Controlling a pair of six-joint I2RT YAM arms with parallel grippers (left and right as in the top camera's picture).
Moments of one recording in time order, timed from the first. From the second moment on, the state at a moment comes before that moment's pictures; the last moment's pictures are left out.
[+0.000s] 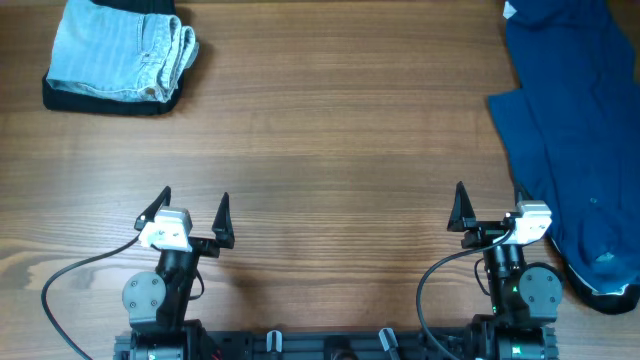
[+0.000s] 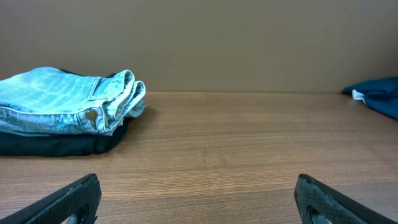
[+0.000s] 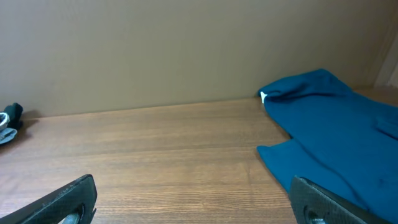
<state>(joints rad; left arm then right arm) 0.07 0.01 0.01 -0.05 0.21 -0.07 -0.06 0.01 0.03 -0.04 -0.09 0.11</state>
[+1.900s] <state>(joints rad) 0.07 1.37 1.01 -0.58 0.35 -0.15 -0.15 1.96 1.45 -0.70 0.11 0.02</state>
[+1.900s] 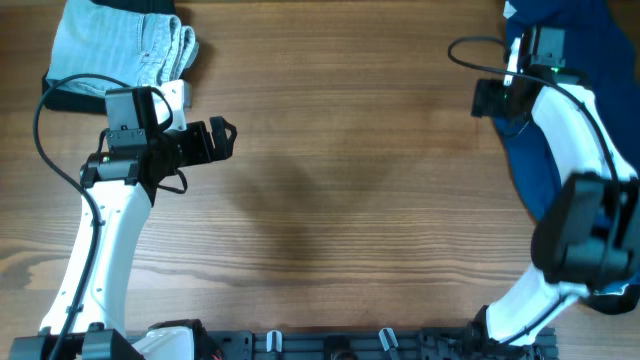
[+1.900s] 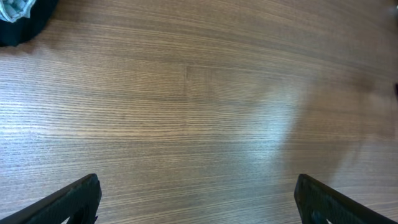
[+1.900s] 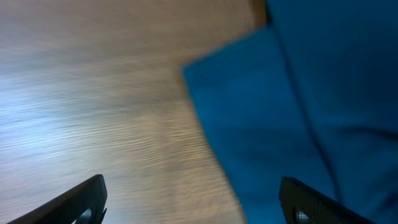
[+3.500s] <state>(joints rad) 0.16 1.37 1.01 -0.44 0.35 -0.15 0.35 1.75 1.51 -0.60 -0.23 0.09</state>
